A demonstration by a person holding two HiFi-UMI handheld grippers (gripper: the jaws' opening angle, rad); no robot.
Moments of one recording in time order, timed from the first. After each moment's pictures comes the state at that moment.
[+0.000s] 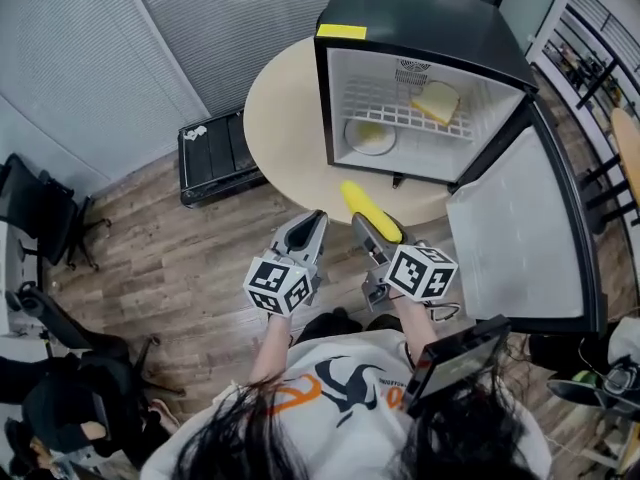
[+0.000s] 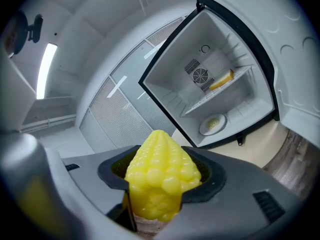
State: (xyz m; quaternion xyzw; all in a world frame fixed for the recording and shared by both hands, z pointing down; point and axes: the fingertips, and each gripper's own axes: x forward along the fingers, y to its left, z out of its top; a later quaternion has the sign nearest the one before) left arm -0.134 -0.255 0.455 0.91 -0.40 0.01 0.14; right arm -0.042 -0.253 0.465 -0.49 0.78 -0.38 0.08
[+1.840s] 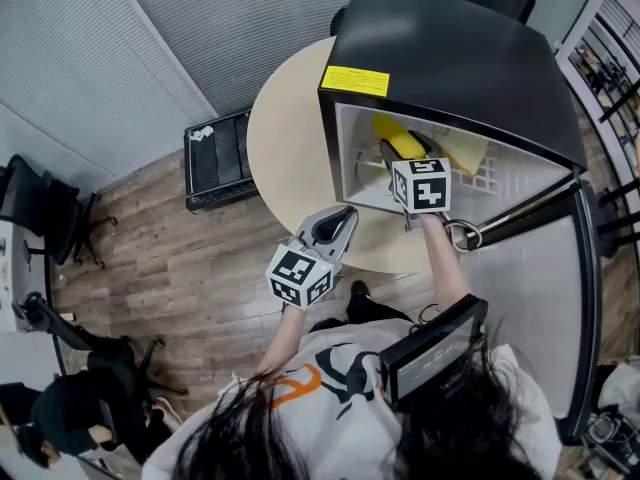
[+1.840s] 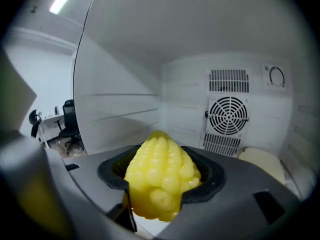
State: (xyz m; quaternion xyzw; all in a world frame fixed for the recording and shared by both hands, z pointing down) left arm -0.074 -0.384 0.465 0.93 -0.35 0.04 0.13; right arm 0.022 -0.538 0.469 -0.56 0.80 -0.13 -0.18
